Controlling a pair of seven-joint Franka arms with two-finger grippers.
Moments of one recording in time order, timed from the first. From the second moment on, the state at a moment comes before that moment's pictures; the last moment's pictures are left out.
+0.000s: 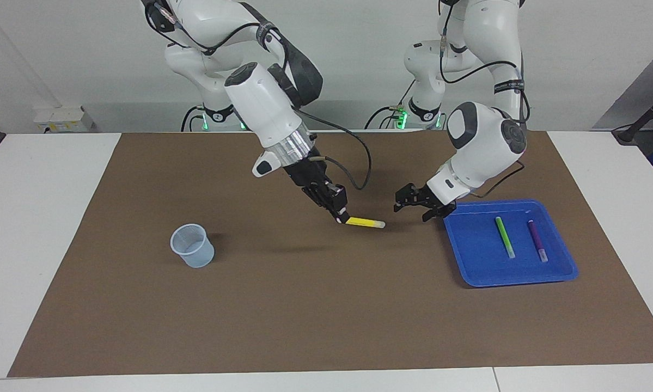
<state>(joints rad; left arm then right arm) 0.11 0.20 -0.30 -1.91 -0.60 2.02 0.14 0.14 0.35 0.41 -1.60 0.25 2.54 1.13</state>
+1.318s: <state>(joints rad) 0.11 0.20 -0.31 -1.80 -0.79 2.00 0.10 0.14 0.35 0.41 -1.60 0.25 2.54 1.13</state>
